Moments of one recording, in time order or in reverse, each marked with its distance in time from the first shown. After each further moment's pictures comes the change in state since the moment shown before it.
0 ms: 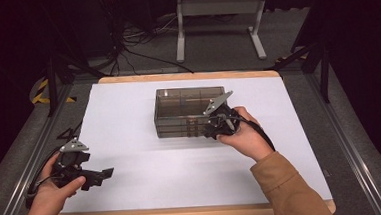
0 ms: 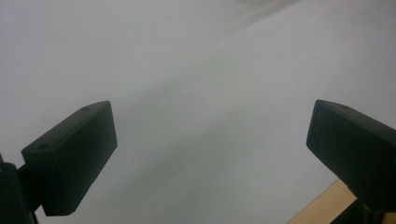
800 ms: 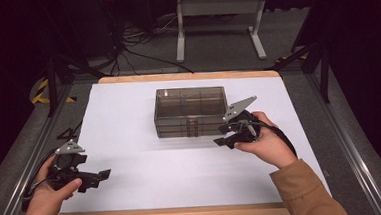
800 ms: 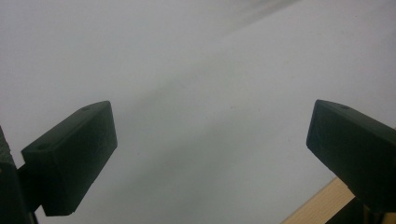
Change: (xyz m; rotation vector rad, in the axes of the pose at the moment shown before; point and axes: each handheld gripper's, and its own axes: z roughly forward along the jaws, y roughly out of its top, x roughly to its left) left arm 0.003 -0.005 -0.003 -0.007 0.000 -0.010; right arm 0.004 -0.038 -0.038 -0.062 0.027 0.000
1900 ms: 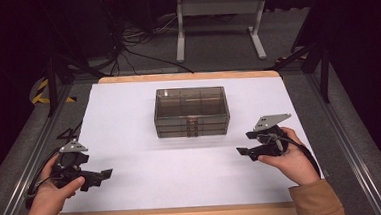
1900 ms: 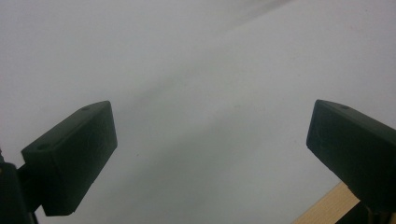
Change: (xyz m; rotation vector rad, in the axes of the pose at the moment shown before) left arm 0.002 0.001 0.009 0.024 0.002 -0.005; right arm -0.004 -0.079 -0.019 -0.063 -0.131 0.175
